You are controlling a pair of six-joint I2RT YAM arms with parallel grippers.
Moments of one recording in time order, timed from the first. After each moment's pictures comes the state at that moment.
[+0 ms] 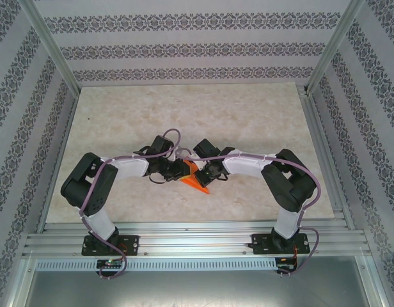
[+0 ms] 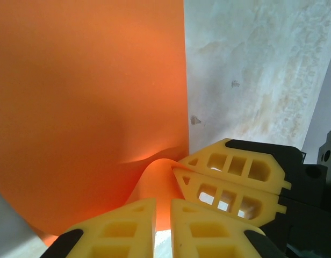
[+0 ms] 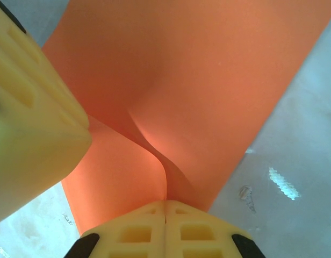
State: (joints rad) left arm -0.53 1.73 0.84 -0.10 0.63 -0.82; right arm 0.76 1.81 1.04 -0.46 -0.16 0.05
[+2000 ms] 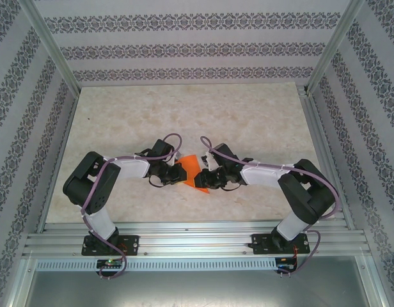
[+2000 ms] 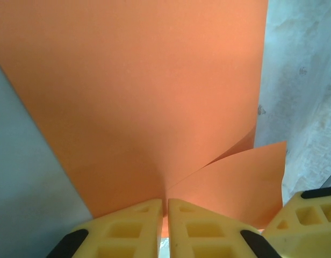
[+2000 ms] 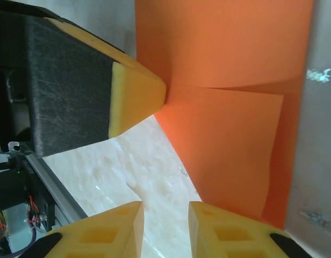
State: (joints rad) left arm -0.54 1.75 0.82 -0.16 0.55 -0.74; right arm 0.68 1.63 0.76 -0.13 -0.56 0.62
